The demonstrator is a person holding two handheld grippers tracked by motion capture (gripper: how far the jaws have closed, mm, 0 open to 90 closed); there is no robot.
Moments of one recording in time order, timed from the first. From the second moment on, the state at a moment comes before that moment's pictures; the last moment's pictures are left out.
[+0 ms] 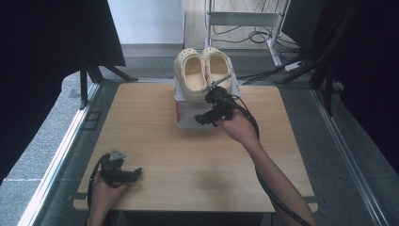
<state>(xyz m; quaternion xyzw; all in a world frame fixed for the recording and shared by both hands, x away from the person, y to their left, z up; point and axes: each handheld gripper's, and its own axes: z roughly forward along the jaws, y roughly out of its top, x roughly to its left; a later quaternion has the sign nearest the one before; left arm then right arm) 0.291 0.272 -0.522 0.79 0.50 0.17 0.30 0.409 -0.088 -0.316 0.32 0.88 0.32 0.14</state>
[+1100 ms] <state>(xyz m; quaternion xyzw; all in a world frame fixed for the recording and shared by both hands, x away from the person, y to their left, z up) 0.291 0.271 -0.522 0.79 0.50 0.17 0.30 0.340 -0.164 -0.390 0.32 0.86 0.36 0.16</state>
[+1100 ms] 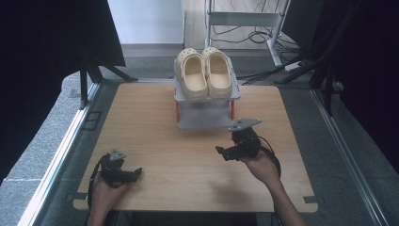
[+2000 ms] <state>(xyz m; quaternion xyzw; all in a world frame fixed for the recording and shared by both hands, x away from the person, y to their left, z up) 0.290 0.270 -0.523 0.79 0.51 0.18 0.30 0.302 -0.218 -0.489 0.38 0.83 0.37 0.16</state>
